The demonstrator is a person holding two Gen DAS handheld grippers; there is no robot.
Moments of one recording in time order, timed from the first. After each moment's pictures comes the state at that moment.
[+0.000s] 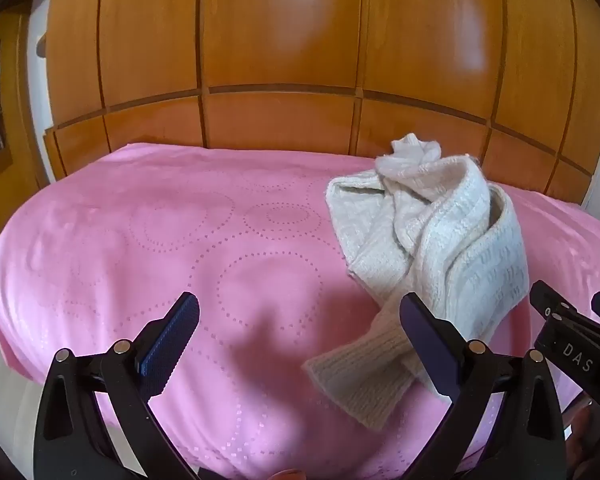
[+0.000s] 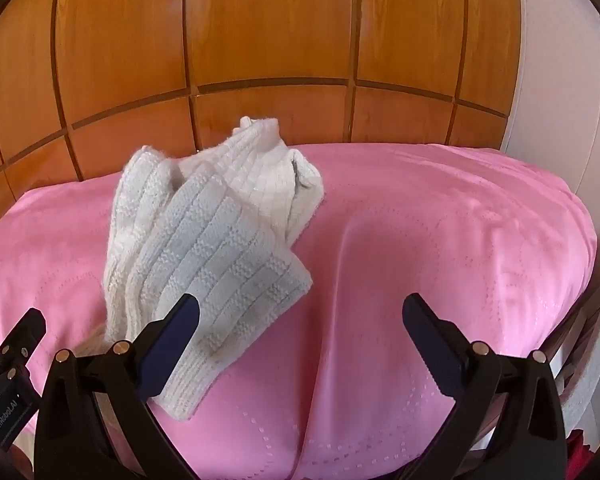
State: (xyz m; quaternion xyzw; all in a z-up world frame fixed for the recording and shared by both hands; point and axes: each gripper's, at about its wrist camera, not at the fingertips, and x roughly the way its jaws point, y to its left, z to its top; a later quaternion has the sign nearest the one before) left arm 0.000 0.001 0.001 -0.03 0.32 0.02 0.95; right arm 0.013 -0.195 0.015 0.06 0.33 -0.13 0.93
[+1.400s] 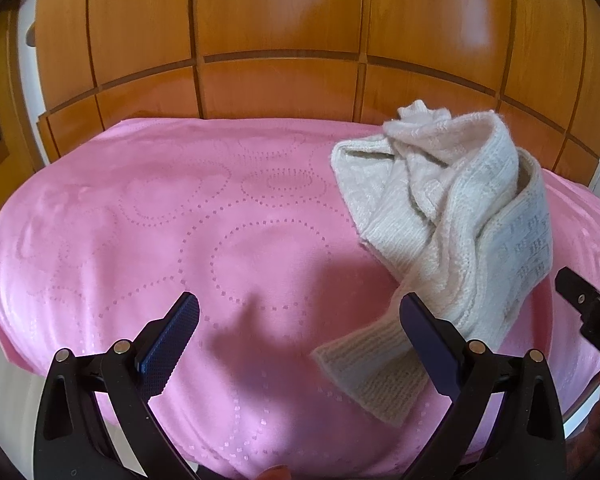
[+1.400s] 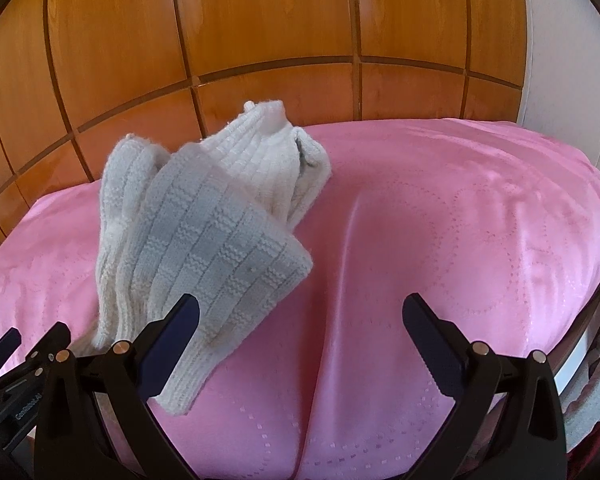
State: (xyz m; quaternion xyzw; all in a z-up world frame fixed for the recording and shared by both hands) left arm 0.020 0.000 -0.028 -0.01 0.37 0.01 0.93; right arm 0.021 -0.218 0.001 0.10 0.35 -0.09 0.93
